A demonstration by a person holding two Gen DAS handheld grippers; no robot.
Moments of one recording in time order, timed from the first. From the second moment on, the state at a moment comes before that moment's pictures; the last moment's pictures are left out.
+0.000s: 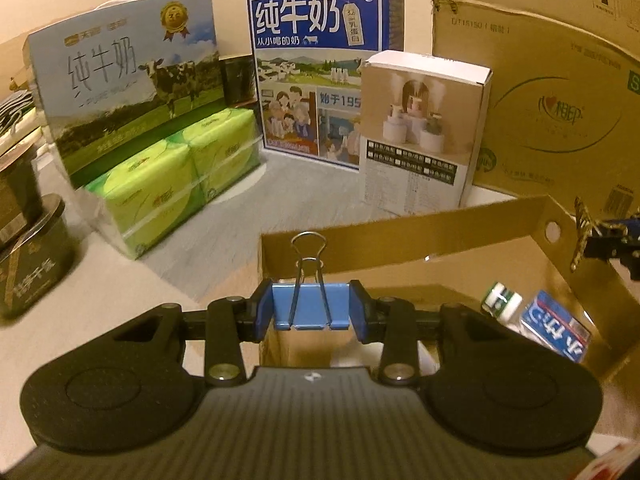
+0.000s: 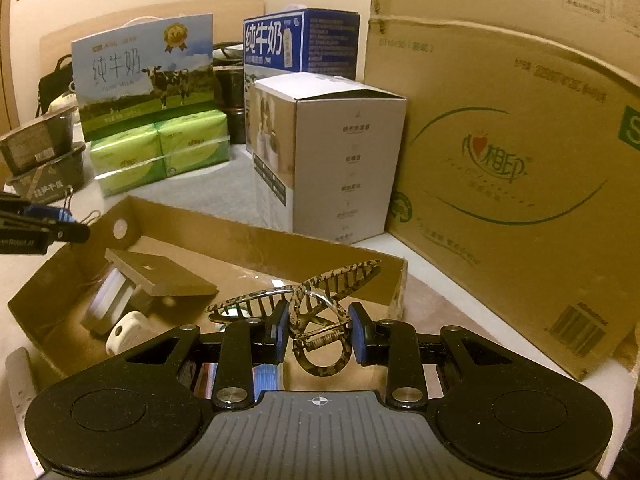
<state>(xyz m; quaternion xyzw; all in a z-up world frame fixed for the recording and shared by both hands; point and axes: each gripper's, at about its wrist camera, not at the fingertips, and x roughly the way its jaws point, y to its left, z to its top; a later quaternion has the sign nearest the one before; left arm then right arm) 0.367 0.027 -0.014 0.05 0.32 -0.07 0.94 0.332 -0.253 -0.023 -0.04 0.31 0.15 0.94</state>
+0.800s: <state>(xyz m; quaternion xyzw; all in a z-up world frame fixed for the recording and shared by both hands) 0.345 0.032 -0.015 0.04 0.32 -0.07 0.94 0.336 -0.253 -0.023 -0.03 0.32 0.14 0.94</state>
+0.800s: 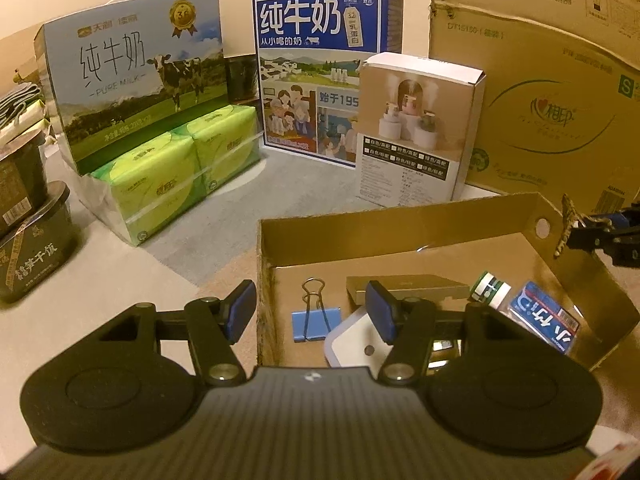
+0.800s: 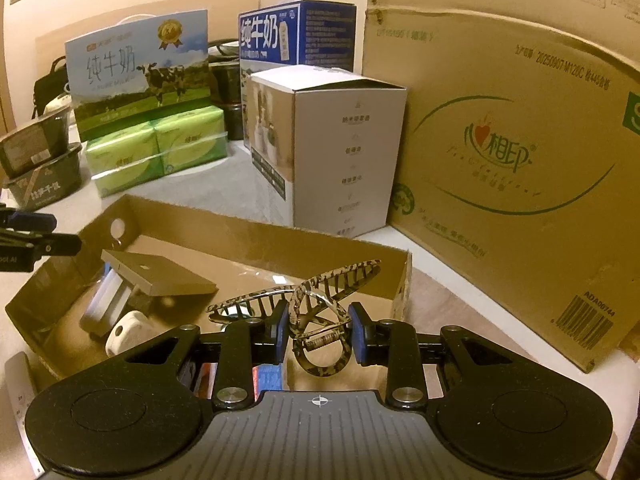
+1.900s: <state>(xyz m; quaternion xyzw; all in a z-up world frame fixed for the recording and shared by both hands) 0.230 0.033 0.017 0.00 0.31 -0.04 0.95 0.230 -0.258 0.004 0.06 0.32 0.15 0.93</state>
